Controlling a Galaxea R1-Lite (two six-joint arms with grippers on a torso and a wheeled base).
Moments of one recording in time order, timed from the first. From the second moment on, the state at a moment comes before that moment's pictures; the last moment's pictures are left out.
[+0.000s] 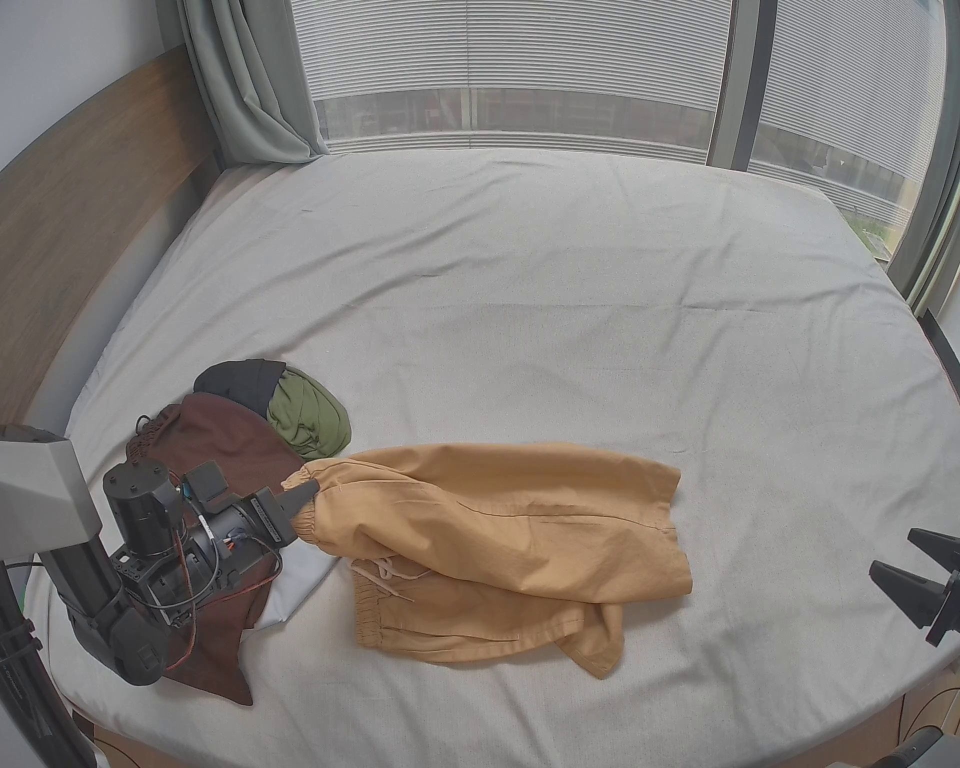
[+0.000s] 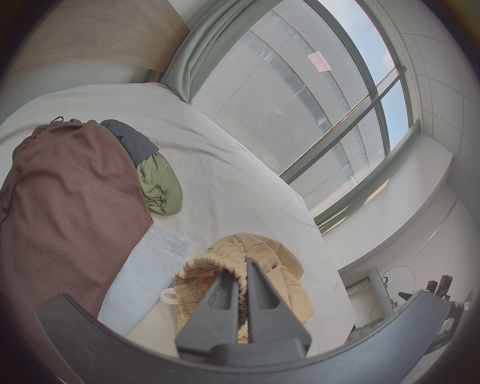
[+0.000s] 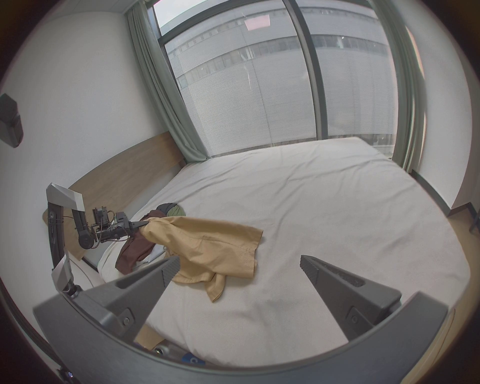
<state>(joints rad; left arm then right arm) -0.22 2.01 -0.29 -1.55 -0.27 -0.60 0.00 0.71 -0.33 -0.08 0.34 0.09</state>
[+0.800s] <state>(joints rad) -0.22 2.01 -0.29 -1.55 -0.29 -0.56 -0.01 1.18 -0.44 -0.30 0.61 0.11</state>
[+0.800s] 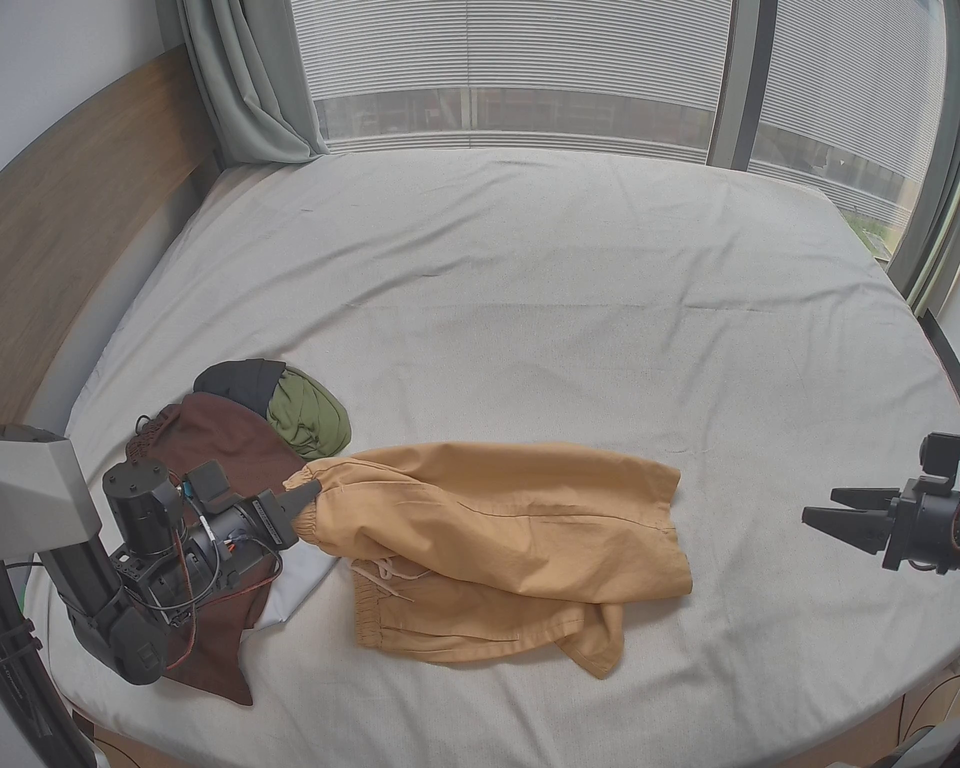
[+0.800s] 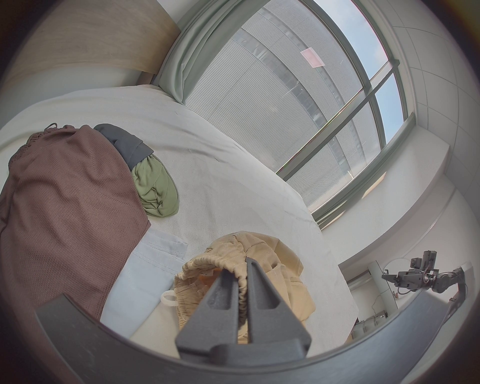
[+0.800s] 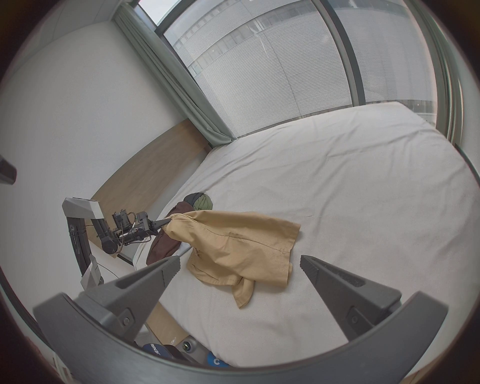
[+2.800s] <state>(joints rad) -0.22 2.02 -0.31 -1.55 -0.29 -0.56 0.06 2.07 -0.52 -1.11 0.61 0.47</state>
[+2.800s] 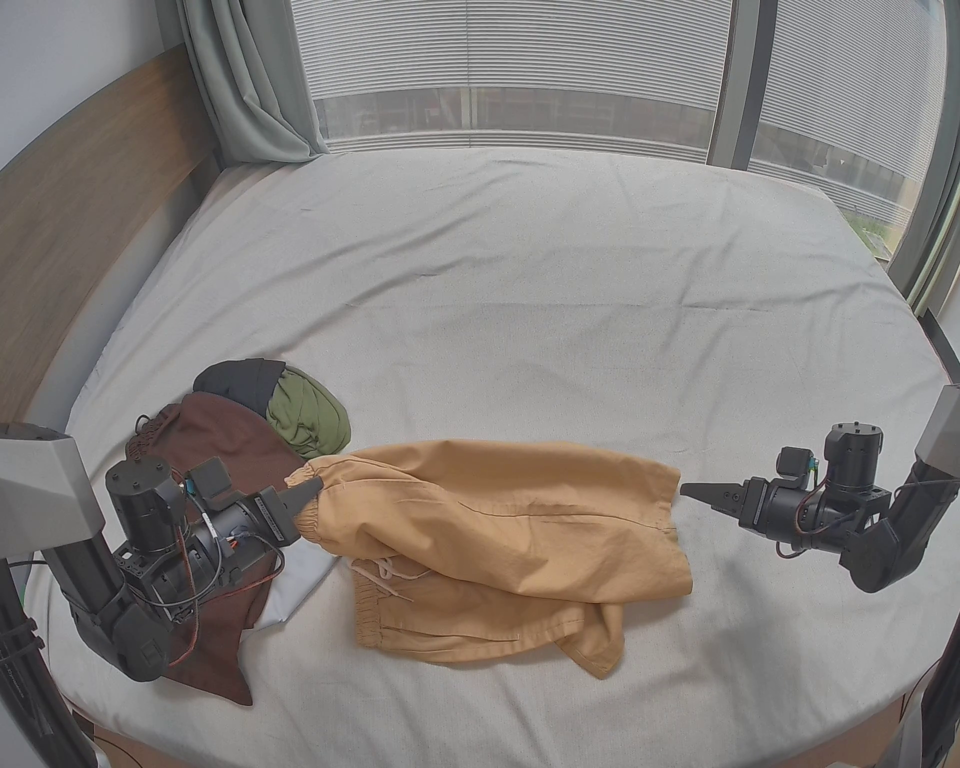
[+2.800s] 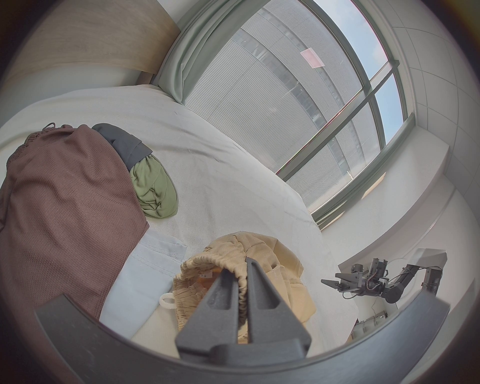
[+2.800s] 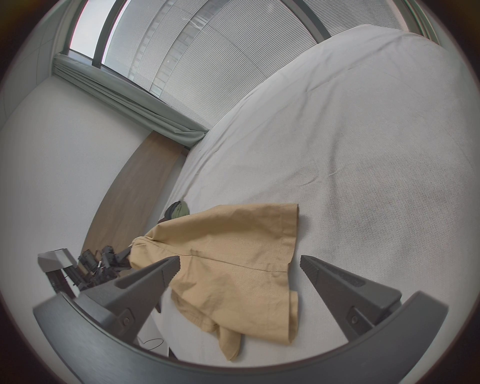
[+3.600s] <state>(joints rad) -0.22 2.02 -0.31 -1.55 -0.29 -0.56 0.14 2.24 -0.57 -1.20 0.55 0.56</state>
